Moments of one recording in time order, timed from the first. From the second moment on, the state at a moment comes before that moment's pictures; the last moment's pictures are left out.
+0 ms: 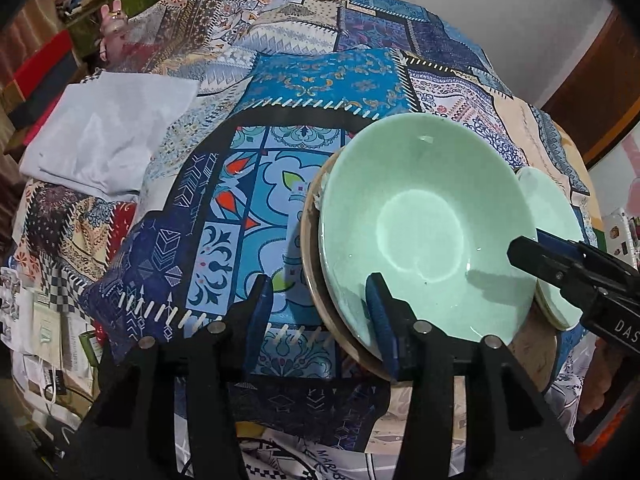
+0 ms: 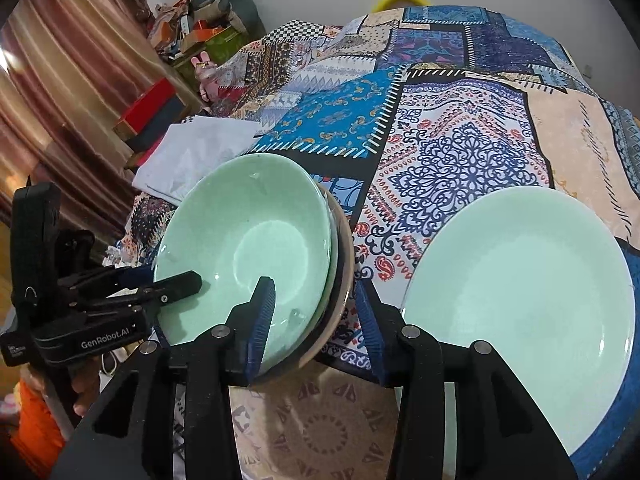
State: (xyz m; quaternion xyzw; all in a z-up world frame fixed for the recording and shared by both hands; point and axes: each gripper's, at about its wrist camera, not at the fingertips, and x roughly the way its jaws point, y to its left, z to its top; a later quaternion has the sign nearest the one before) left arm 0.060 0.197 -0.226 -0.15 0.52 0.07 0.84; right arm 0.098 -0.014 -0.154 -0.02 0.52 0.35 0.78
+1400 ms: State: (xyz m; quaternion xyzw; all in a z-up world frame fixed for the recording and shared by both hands) left arm 0.075 0.180 -0.229 -0.17 0.51 0.03 0.84; right arm 0.107 -0.008 -0.168 -0.02 0.53 0.32 0.78
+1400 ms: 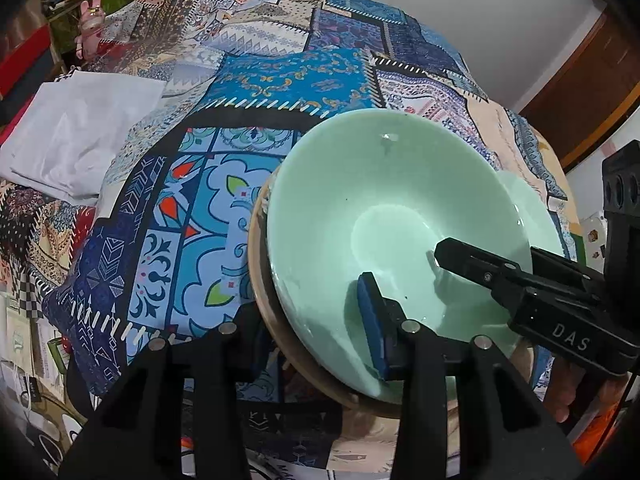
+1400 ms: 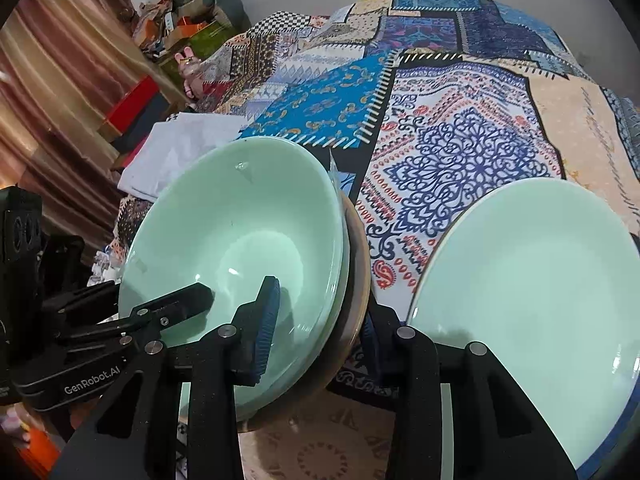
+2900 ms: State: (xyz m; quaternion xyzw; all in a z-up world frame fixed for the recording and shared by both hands) left arm 0.121 0.057 -0.155 -0.10 0.47 -0.05 0.88; right arm 0.118 -0.136 -0.104 0.06 0.46 0.26 0.85
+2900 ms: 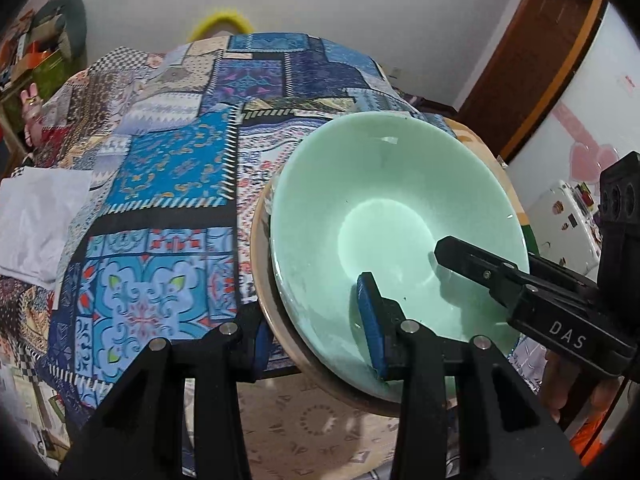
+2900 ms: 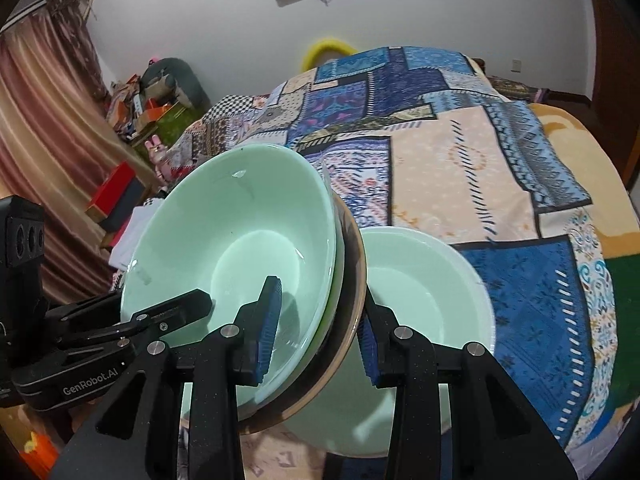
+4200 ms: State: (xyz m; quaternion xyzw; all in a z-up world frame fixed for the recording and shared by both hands) left arm 0.163 0.019 -0.210 -0.10 0.52 -0.07 0.84; right arm 0.124 -0.184 -0.140 0.10 0.49 0.23 0.84
